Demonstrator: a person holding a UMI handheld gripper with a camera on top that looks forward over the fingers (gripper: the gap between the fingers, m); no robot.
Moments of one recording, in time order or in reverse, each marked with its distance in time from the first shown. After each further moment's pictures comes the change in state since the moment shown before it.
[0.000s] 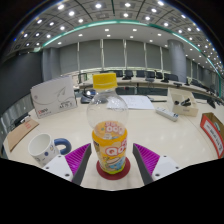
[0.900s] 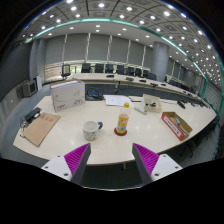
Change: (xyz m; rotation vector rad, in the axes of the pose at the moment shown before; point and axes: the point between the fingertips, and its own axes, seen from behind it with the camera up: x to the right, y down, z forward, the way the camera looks) arm -0.157 -0.027 -0.352 -0.109 0.283 -0.028
